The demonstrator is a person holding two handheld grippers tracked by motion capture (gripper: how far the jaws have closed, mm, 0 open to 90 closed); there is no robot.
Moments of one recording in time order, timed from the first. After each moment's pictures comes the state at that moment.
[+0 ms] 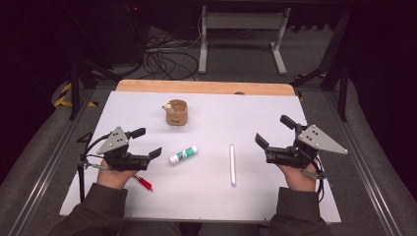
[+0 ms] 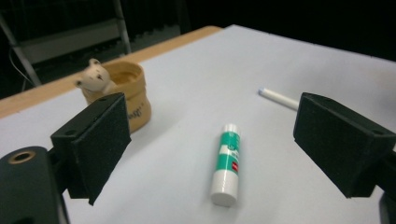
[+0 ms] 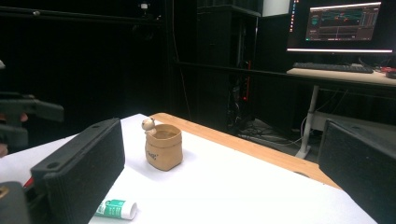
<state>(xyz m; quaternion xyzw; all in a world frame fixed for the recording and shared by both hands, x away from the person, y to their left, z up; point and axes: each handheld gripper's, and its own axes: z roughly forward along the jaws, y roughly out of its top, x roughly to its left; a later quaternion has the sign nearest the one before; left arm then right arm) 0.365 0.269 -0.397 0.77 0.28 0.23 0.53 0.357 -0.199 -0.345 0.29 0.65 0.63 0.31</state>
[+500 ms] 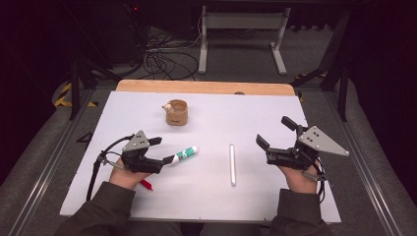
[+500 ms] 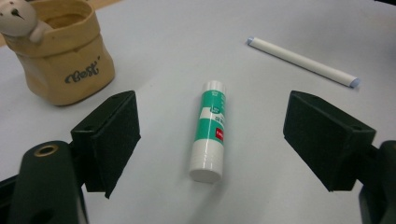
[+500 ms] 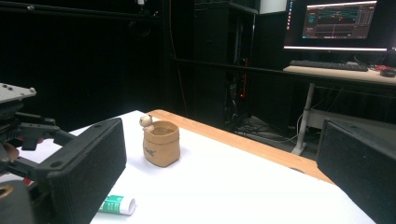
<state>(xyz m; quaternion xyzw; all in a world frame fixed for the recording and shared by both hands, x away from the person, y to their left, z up) 0.384 0.244 -0.422 0.82 0.28 0.17 0.47 0.353 -0.200 -0.344 0.30 0.65 0.62 0.32</state>
